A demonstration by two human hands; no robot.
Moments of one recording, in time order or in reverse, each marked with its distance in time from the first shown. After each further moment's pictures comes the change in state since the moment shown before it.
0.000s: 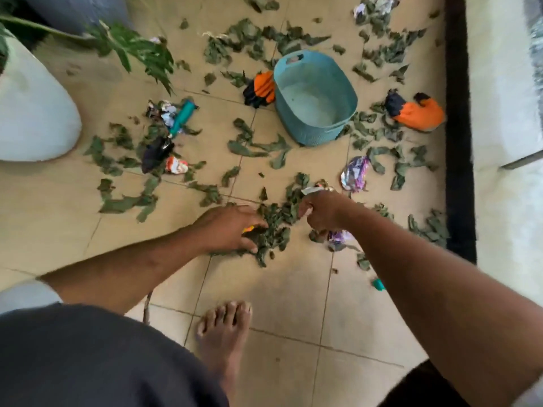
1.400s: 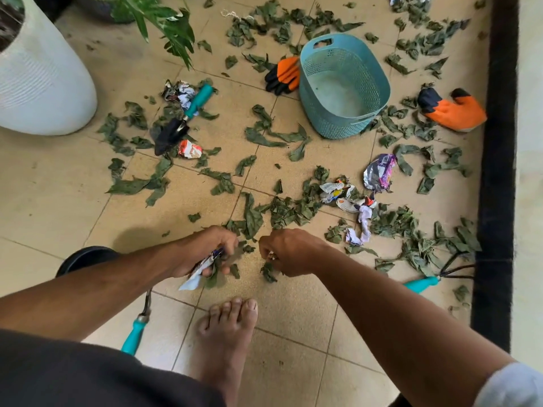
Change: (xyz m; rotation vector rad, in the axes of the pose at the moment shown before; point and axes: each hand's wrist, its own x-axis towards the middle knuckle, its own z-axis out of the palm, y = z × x) left_hand -0.112 0.044 0.208 -1.054 -0.024 -0.723; right_hand 0.045 -0.025 0.131 -0.318 -0.055 -0.572
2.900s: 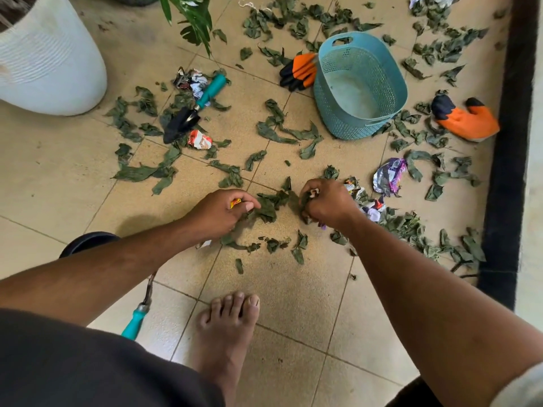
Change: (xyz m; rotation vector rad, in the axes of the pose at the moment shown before) left_hand 0.040 0.149 -0.126 0.067 0.114 0.511; right_hand -0.008 0.040 -0.069 0.709 0.382 0.431
